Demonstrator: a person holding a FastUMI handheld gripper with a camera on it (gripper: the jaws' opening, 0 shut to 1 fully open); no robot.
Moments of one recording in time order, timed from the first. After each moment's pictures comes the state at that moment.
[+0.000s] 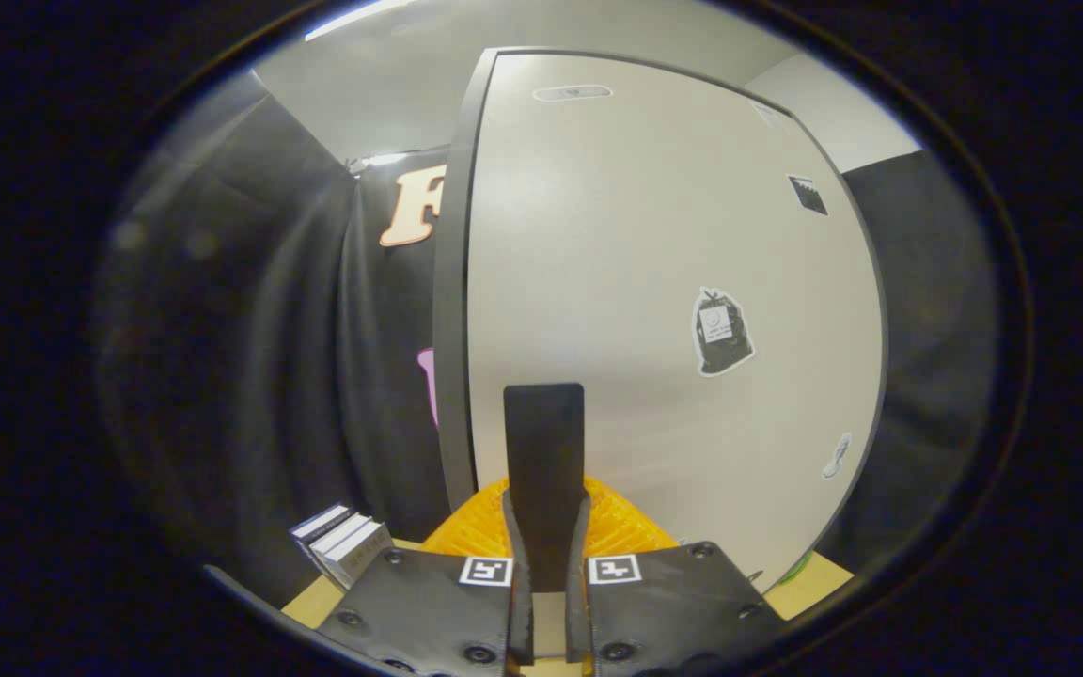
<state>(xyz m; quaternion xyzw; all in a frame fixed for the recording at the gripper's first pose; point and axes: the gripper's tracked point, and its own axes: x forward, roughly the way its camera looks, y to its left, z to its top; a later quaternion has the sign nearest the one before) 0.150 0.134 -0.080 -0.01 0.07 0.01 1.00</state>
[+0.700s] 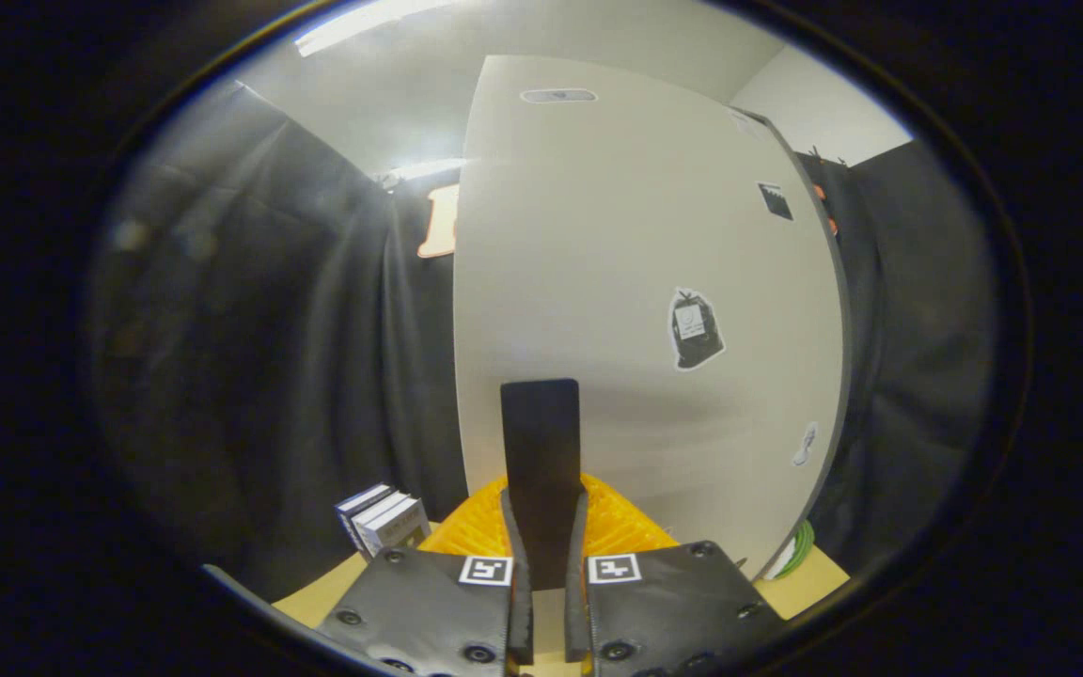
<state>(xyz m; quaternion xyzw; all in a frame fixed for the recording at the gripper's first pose) 0.072 0.108 -0.066 0.01 0.07 0.09 0.99</state>
